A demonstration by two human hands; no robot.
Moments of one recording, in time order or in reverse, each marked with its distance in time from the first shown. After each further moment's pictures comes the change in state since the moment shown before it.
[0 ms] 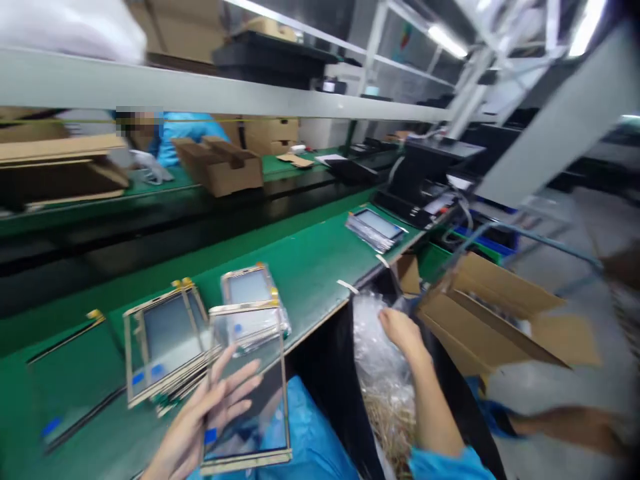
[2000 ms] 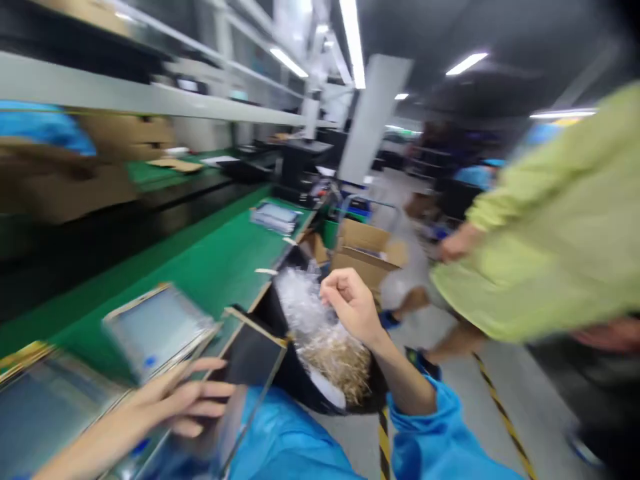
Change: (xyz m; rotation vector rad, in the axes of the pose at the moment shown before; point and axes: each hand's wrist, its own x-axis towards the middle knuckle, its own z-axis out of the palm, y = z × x) left_hand 0.024 0.050 0.066 0.700 -0.679 -0.188; right_hand -0.147 -0.053 -0.090 0.707 0.466 -0.312
